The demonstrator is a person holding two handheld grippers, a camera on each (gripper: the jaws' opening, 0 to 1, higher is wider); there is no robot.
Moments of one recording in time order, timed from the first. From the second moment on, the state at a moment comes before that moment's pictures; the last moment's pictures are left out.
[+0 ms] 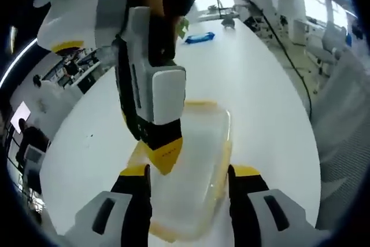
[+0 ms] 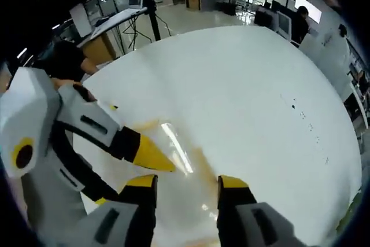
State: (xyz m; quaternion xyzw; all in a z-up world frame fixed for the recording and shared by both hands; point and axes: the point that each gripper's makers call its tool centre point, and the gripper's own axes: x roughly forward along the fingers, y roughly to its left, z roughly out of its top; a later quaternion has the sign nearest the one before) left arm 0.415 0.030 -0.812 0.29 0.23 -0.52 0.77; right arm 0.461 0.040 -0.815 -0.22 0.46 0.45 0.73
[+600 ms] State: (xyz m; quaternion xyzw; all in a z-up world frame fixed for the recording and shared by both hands) left arm 0.418 0.059 -0.805 0.25 0.26 -0.48 0.80; right arm 0.453 0.010 -0.800 -0.18 0.44 0.43 0.76
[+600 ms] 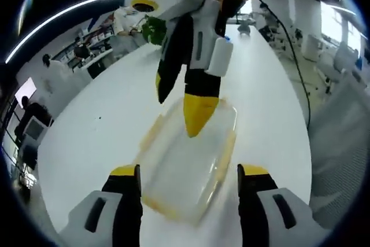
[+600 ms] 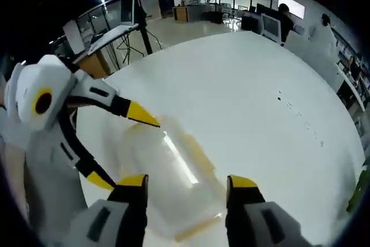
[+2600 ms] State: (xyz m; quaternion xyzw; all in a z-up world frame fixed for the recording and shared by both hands) left arm 0.461 0.121 -0.824 0.24 0.32 -0.44 0.80; right arm 0.456 0.005 -0.831 -0.27 0.41 0.48 0.73
